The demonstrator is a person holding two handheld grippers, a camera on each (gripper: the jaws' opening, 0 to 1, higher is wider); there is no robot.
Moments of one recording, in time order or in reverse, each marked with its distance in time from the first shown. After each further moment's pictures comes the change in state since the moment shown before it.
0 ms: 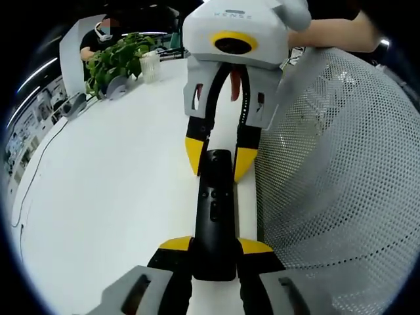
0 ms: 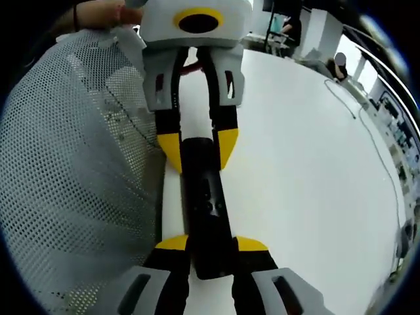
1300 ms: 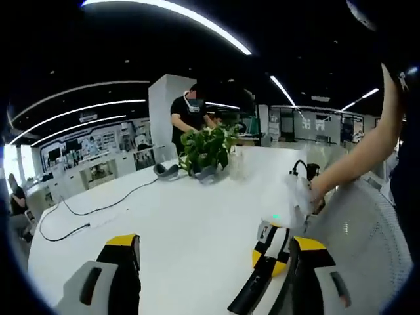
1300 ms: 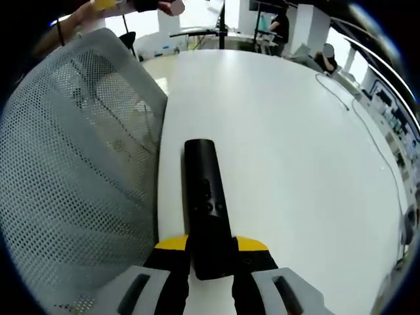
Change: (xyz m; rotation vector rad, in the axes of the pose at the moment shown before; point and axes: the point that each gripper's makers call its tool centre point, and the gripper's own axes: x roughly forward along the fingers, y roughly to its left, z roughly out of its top) left arm -0.170 0.039 0.089 -0.207 -0.611 0.530; right arm 0.001 -0.004 0.004 0.068 -0.024 -0.011
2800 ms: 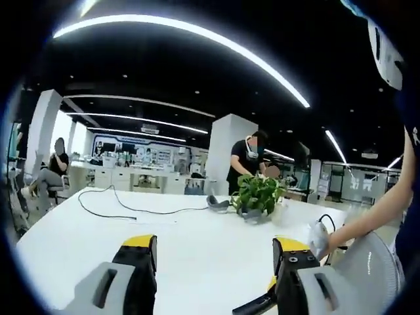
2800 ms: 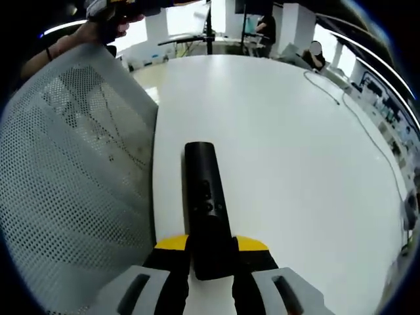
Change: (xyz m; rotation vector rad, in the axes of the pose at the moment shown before) left arm -0.095 0.053 0.003 -0.289 -0.286 0.327; right arm 0.000 -0.002 0.005 0.071 -0.045 -0.029
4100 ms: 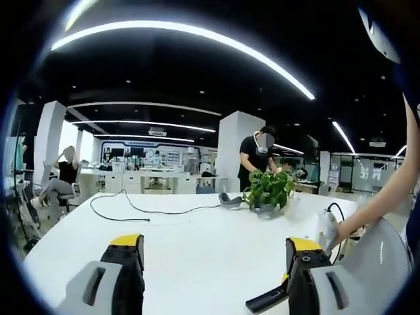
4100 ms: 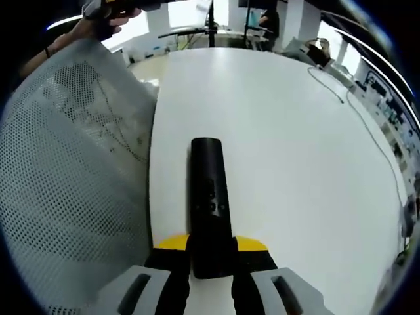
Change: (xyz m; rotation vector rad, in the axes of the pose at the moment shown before) left arm -0.002 0.011 -0.006 0.073 0.030 0.056; right arm 0.002 -0.007 0.003 -0.032 0.077 0.010
